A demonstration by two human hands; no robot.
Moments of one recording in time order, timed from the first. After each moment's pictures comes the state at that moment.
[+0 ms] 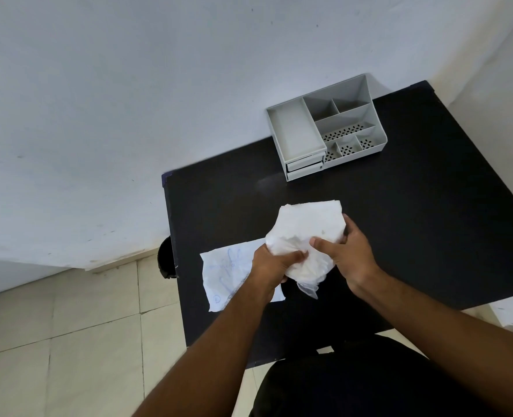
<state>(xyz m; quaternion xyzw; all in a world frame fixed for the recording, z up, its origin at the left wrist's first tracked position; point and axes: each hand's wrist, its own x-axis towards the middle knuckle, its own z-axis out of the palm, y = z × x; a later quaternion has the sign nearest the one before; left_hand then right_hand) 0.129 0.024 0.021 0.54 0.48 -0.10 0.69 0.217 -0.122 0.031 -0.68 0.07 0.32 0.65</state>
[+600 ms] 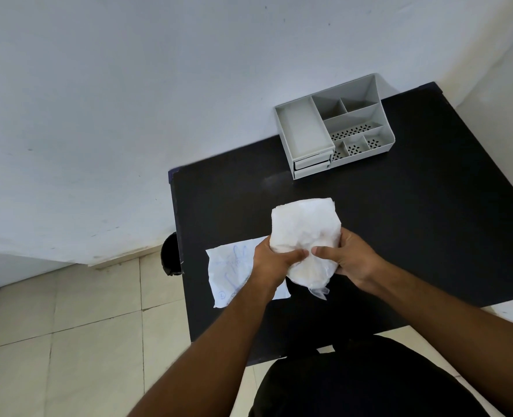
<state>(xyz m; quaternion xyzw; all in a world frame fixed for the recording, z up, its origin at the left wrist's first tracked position) 0.121 0.032 0.014 0.59 0.45 -0.06 0.66 0.216 -0.121 0.025 -0.61 0.04 0.47 0.63</state>
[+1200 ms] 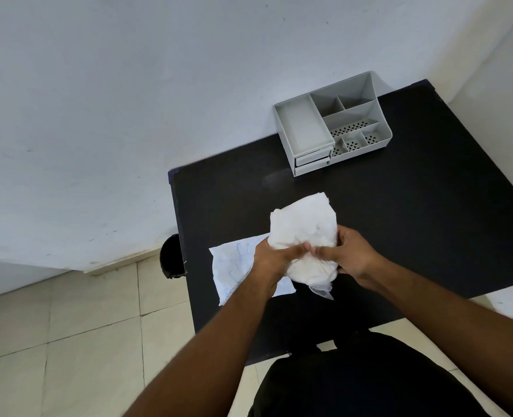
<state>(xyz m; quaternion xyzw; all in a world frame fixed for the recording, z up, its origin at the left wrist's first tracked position) 0.109 0.039 0.018 0.52 0.44 -0.08 0.73 0.195 -0.114 0.037 -0.64 0.03 0.45 0.62</state>
